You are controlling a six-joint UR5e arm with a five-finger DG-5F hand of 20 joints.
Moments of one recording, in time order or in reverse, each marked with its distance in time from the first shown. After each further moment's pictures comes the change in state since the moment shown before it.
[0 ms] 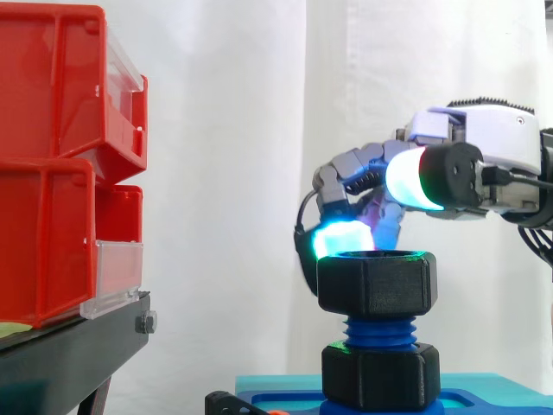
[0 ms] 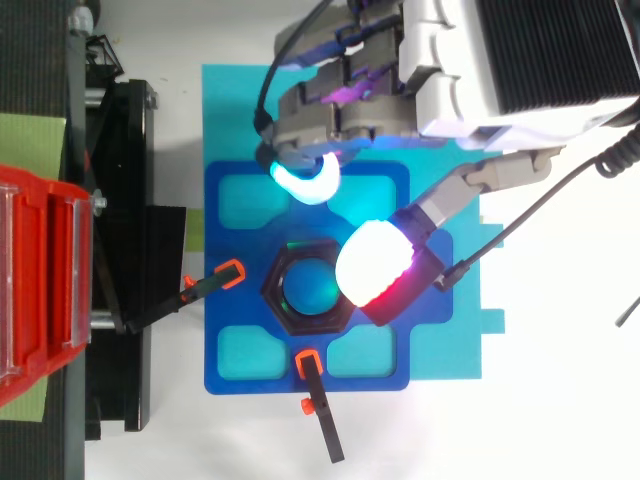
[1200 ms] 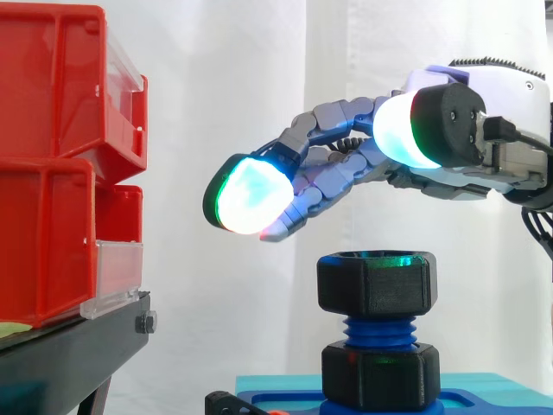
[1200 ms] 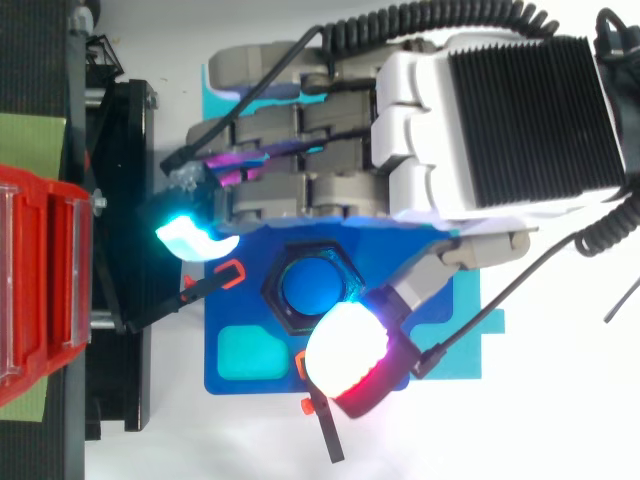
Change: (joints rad) arm 0.079 0.000 0.002 0.023 0.081 -0.025
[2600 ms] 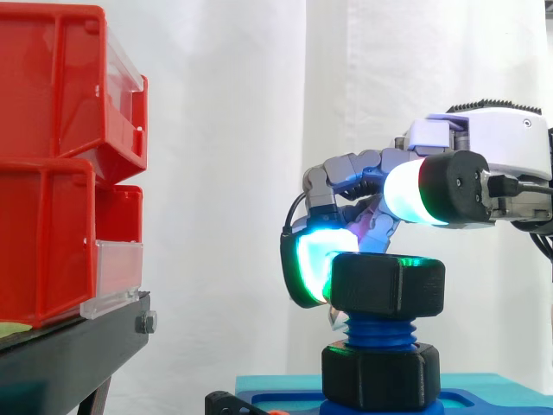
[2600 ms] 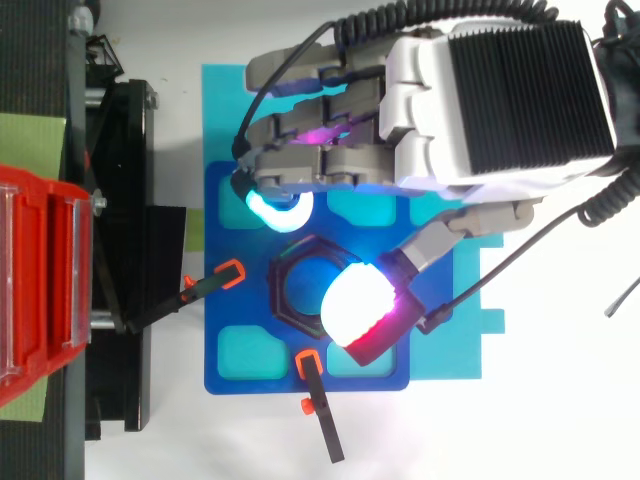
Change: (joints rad) arm -0.033 0.000 -0.001 -0.091 -0.022 0.002
